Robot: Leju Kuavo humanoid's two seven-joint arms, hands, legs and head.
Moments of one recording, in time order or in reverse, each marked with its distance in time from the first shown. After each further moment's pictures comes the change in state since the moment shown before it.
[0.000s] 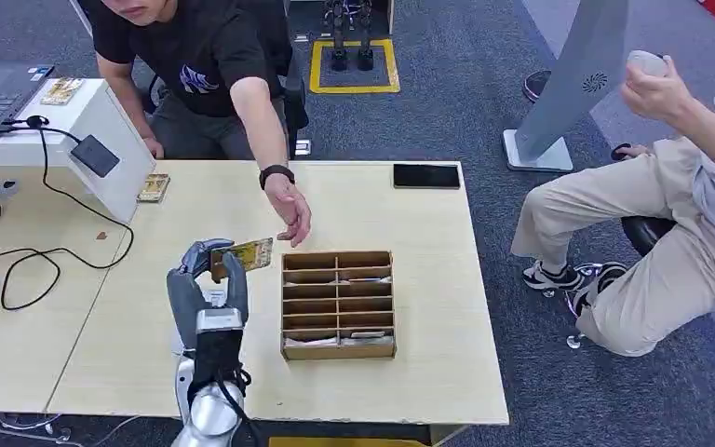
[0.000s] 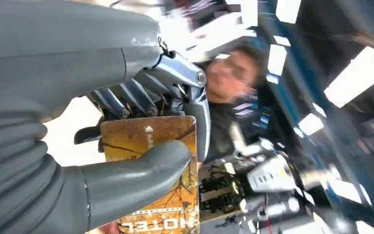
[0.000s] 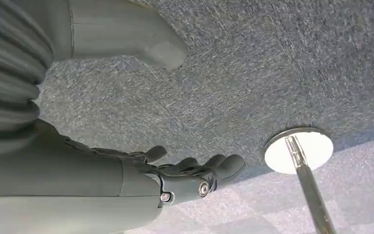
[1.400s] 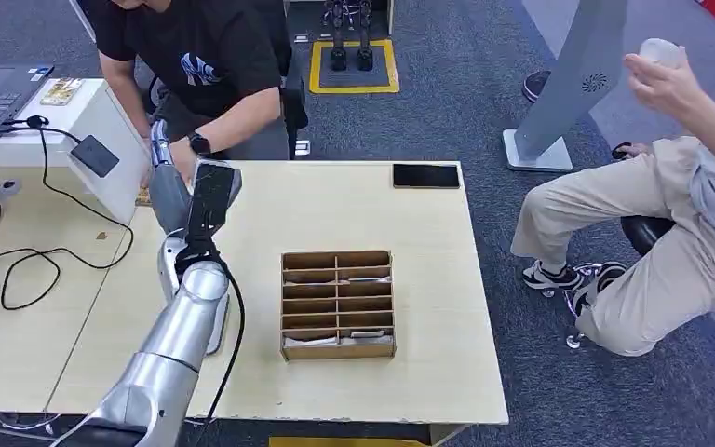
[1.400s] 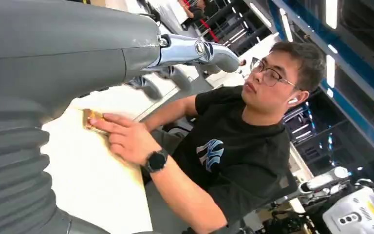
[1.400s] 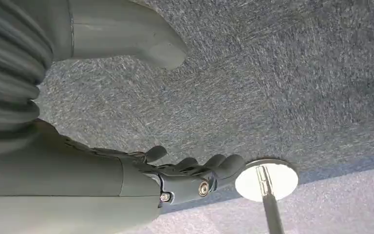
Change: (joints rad) left arm -0.516 0.081 0.181 0.511 -0.207 0.014 0.272; right arm -0.047 -0.014 -0.002 0.095 0.127 0.000 -0.011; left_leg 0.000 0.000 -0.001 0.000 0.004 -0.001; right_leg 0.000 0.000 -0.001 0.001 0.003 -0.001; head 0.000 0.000
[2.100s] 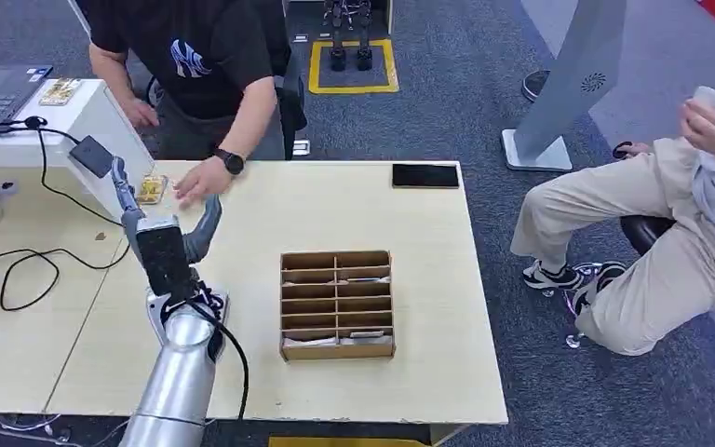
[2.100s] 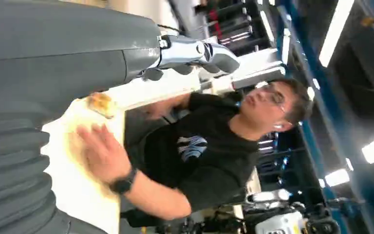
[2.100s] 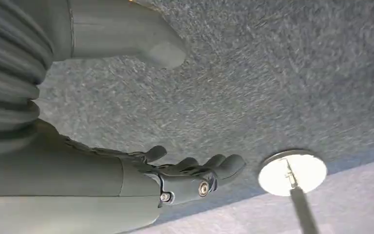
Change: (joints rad) left arm 0.273 -0.075 0.031 -0.334 0.295 -0.011 -0.260; right arm 0.016 -0.001 -0.006 -0.011 -0.132 0.000 -0.009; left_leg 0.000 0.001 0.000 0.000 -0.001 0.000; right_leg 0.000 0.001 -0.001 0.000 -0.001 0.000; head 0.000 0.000
